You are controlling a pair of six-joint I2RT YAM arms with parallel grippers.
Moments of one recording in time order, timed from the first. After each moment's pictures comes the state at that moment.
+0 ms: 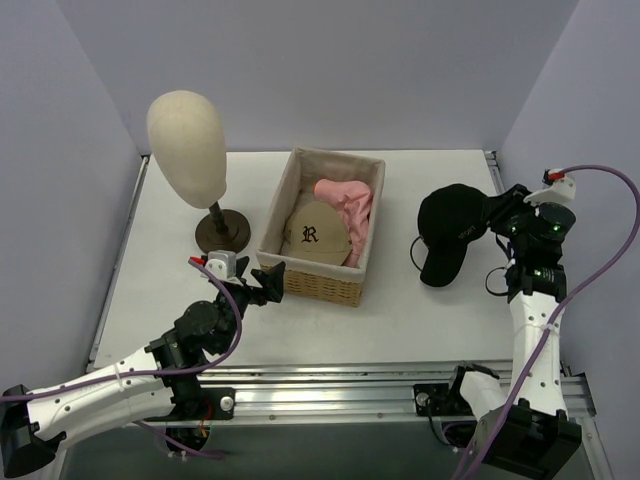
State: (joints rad) left arm -1.08 0.64 0.43 0.30 -0.76 -0.28; right arm -0.33 0.94 0.86 -0.13 -0.26 0.36
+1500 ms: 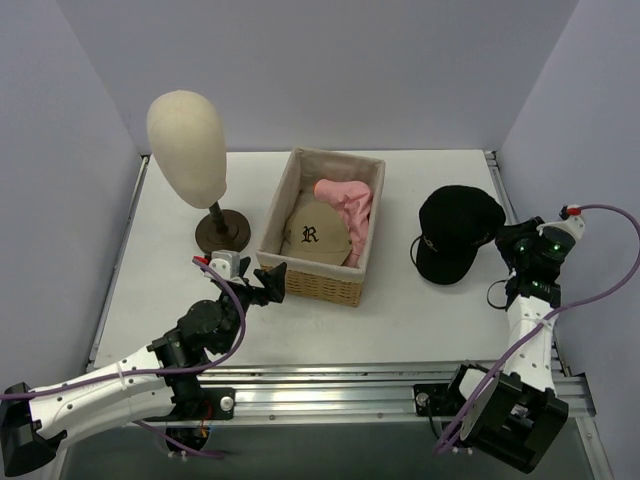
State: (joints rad) left arm -1.08 0.66 0.43 0.30 -0.76 -0.28; right arm -0.49 0.97 0.65 -0.01 -0.23 0.57
